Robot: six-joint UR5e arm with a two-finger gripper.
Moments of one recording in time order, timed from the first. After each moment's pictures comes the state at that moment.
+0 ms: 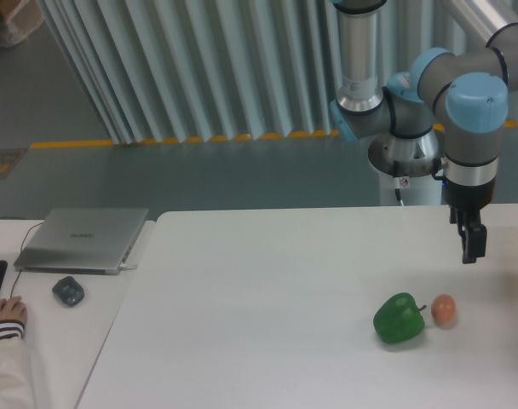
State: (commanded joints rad) arm 2.46 -1.77 -1.54 -1.43 1.58 1.79
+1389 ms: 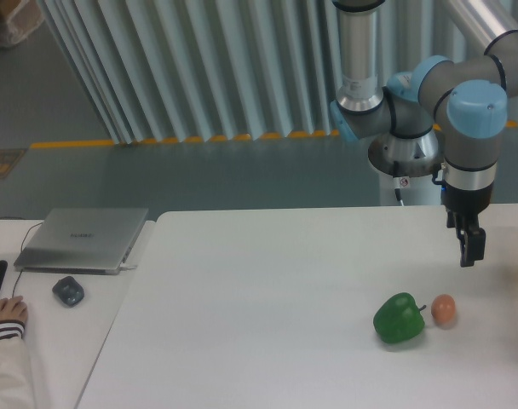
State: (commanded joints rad) arm 2.48 -1.74 -1.63 -1.29 1.55 1.78
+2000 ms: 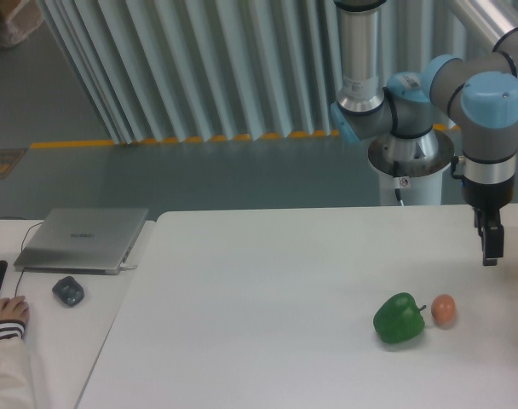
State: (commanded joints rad) arm 2.55 -1.74 -1.62 -1.28 1.63 2.09
